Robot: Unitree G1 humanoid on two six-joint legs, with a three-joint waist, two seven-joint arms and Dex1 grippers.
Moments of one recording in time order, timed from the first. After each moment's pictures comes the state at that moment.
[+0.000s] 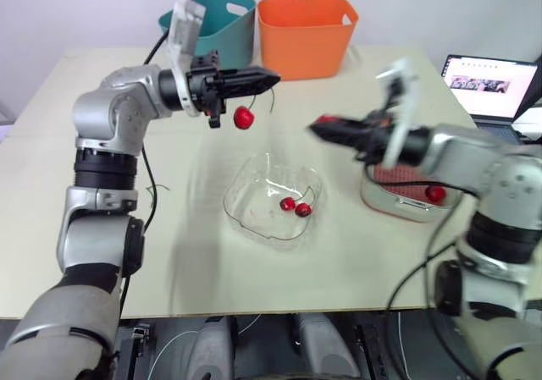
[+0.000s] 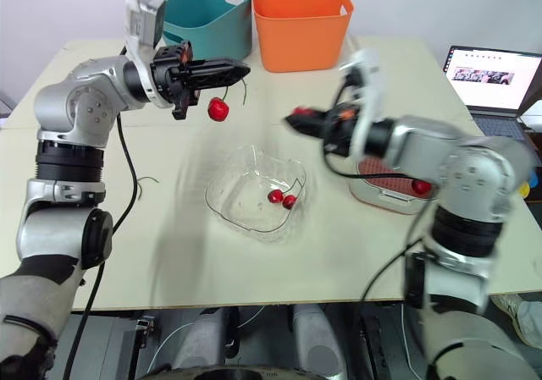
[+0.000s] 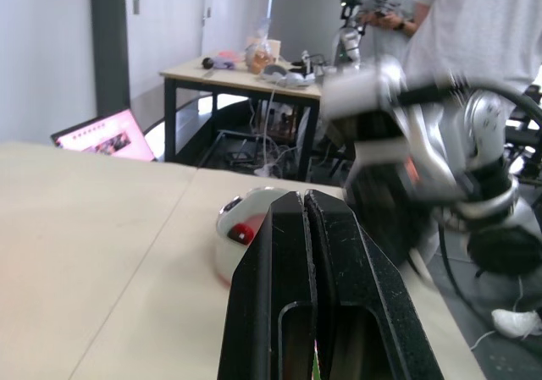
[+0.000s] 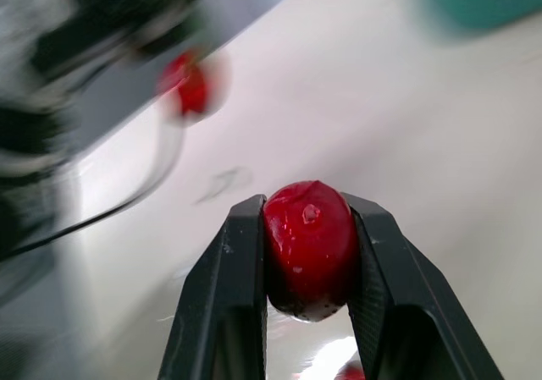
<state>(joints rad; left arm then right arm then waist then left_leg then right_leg) -1.10 0.50 0.03 0.38 -0.57 0.64 -1.30 -0.73 -0.63 -0.33 -0.33 0.88 1.27 0.46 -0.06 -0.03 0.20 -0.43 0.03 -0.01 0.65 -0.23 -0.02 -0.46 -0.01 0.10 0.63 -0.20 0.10</state>
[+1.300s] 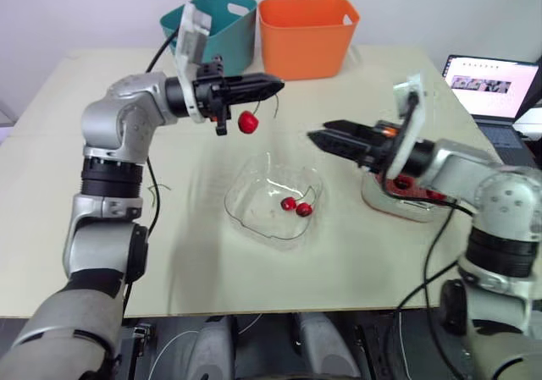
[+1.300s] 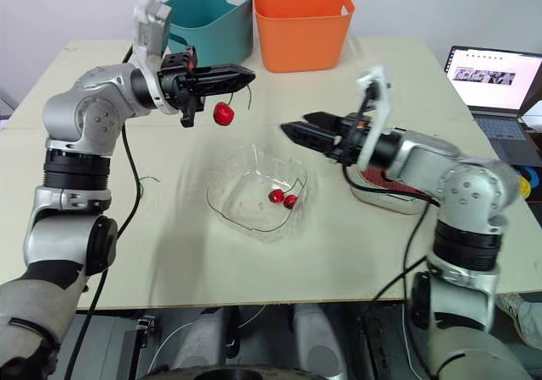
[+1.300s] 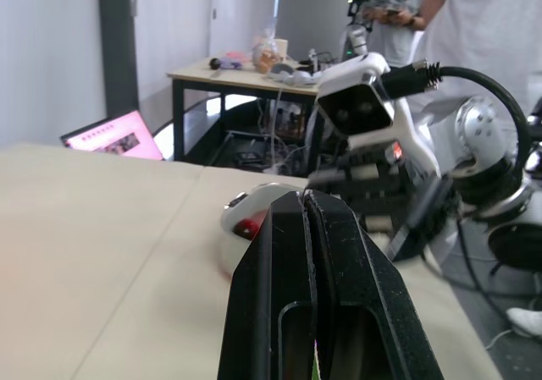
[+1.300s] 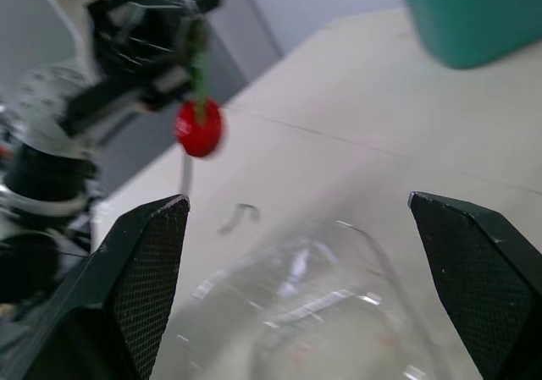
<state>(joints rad) -1.07 0.47 0.03 0.30 -0.58 0.62 -1.27 -0.71 -0.42 -0.27 -0.25 1.06 1.23 0.46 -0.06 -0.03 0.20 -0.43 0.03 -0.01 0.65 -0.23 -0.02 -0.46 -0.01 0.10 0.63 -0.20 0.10</state>
